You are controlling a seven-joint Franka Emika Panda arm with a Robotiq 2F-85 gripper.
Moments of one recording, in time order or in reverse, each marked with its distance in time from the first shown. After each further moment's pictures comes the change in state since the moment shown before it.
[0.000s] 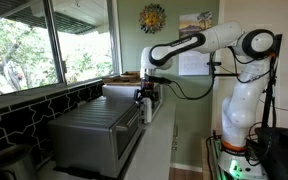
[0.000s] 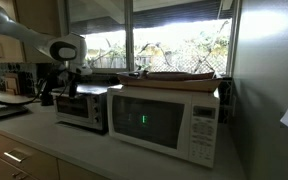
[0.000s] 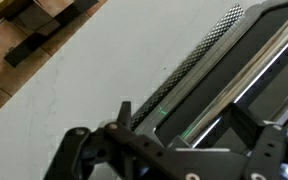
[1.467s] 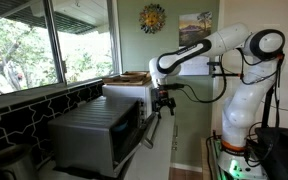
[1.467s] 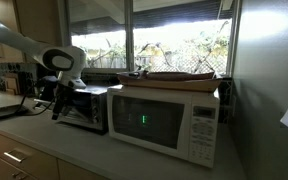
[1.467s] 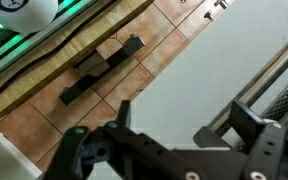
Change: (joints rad) arm -0.054 -0.101 -0.018 -0.194 -0.030 -0.187 -0.050
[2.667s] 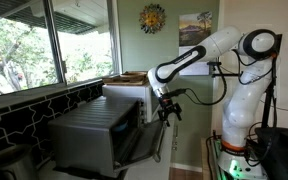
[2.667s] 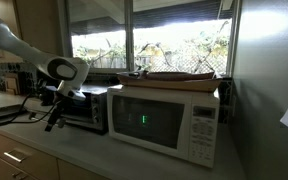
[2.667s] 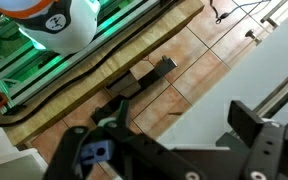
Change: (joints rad) arm -0.012 0.069 0.003 -0.045 -0.065 -0.072 0.000
